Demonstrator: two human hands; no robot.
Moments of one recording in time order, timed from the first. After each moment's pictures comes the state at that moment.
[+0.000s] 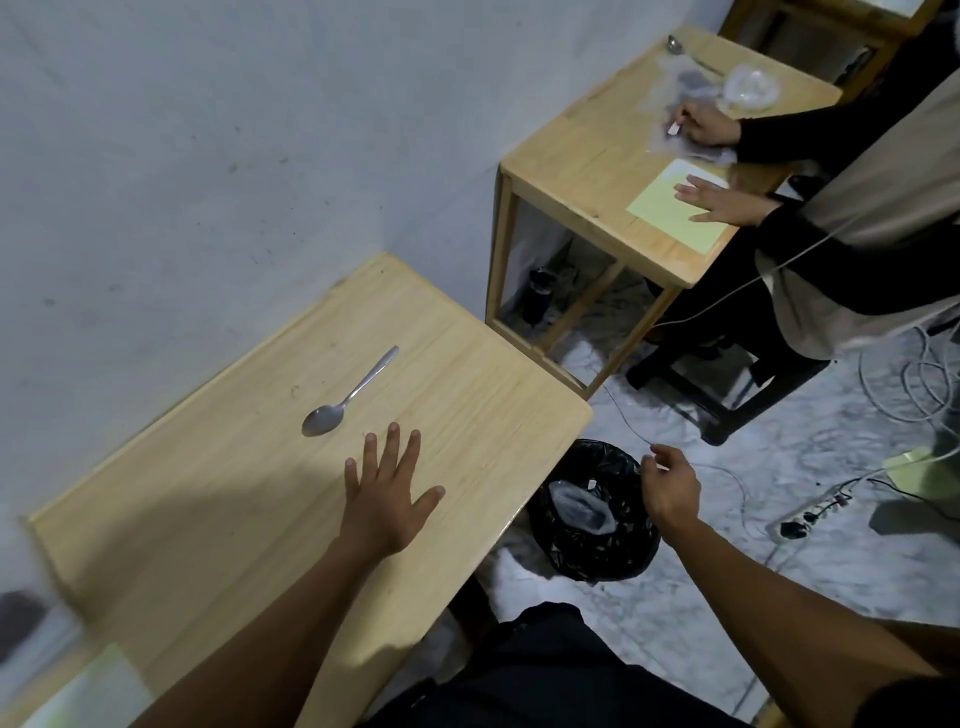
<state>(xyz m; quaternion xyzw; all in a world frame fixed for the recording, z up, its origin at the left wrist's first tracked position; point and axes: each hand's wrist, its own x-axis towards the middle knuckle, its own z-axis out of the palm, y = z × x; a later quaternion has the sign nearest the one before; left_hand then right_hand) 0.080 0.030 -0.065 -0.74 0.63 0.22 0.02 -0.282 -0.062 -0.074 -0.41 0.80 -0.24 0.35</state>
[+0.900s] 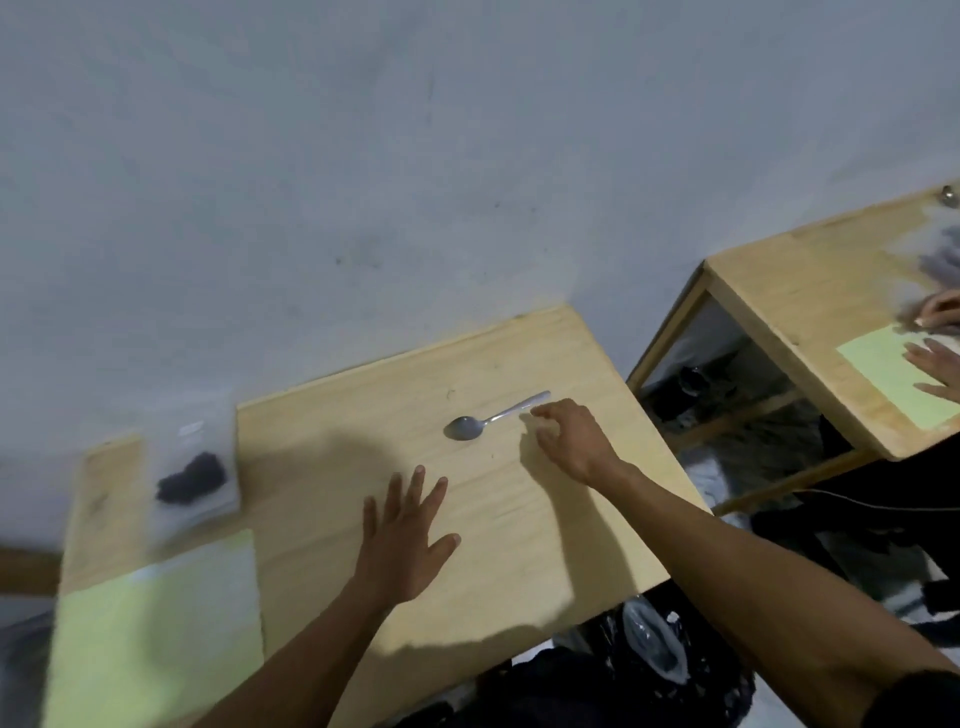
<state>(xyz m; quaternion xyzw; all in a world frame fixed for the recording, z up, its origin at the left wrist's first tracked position) 0.125 0.107 -0.044 -0.86 0.46 0.23 0.00 -0.008 -0.145 -0.011 -0.87 0.38 -0.02 0.32</state>
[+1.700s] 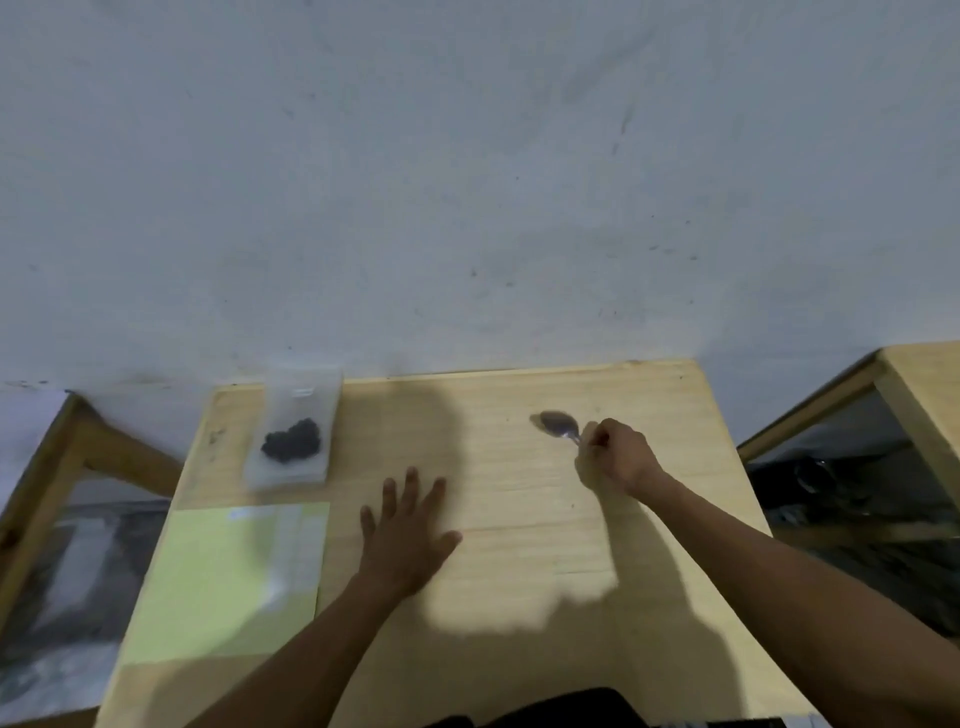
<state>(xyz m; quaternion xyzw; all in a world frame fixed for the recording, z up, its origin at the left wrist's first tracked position) 0.175 0.139 -0.037 -0.92 0.27 0.28 -0.03 0.090 -0.164 -0.011 -0.85 0.38 0.05 0.37</state>
